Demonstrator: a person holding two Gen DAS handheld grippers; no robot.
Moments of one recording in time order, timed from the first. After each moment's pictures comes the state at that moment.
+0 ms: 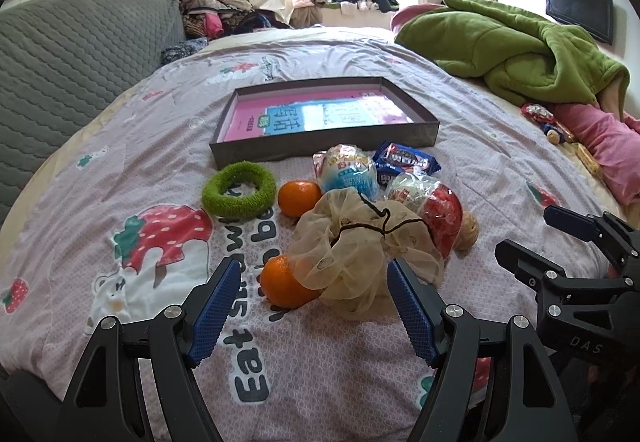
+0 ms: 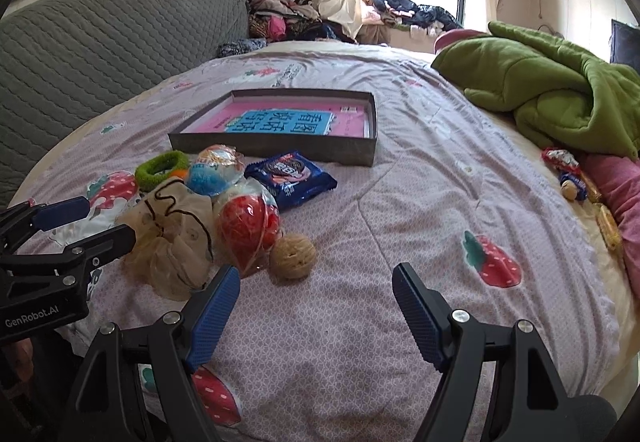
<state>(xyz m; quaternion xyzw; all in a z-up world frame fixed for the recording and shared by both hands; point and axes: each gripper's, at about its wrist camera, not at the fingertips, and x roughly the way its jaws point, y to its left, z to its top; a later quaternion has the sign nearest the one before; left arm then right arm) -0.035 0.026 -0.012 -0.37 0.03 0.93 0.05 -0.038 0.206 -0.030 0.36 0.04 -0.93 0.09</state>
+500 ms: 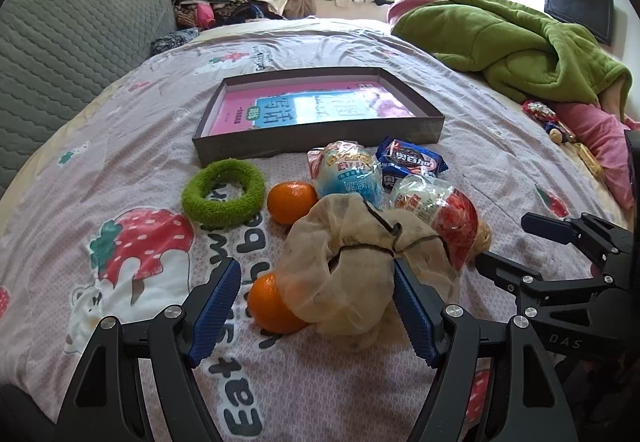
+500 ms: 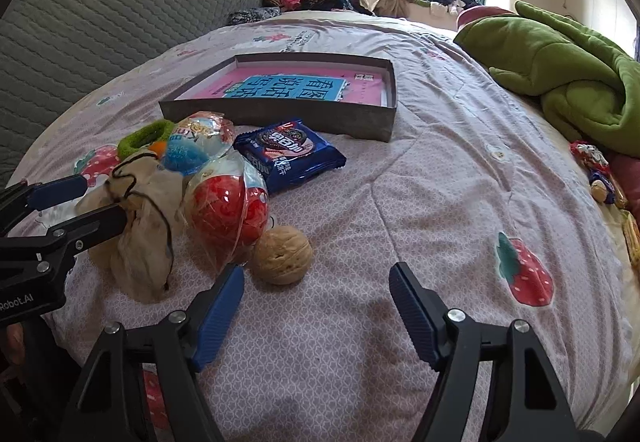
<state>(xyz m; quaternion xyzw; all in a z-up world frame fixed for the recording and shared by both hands) -0.063 0.027 -0.025 -0.39 0.02 0.92 0.06 -0.074 0.206 -0.055 0.41 0.06 -0.90 0.12</state>
